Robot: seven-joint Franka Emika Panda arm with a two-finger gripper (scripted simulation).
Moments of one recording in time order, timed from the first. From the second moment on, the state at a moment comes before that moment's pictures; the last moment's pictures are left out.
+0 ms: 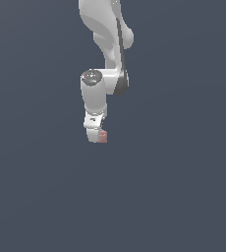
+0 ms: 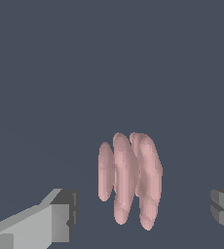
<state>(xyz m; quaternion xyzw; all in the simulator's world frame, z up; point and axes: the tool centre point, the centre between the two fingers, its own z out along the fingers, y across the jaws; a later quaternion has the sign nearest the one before) -0.077 -0.068 0.099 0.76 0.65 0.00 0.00</state>
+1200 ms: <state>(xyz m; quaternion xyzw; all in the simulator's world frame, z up) -0.077 -0.068 0.050 0.76 0.66 0.00 0.00</state>
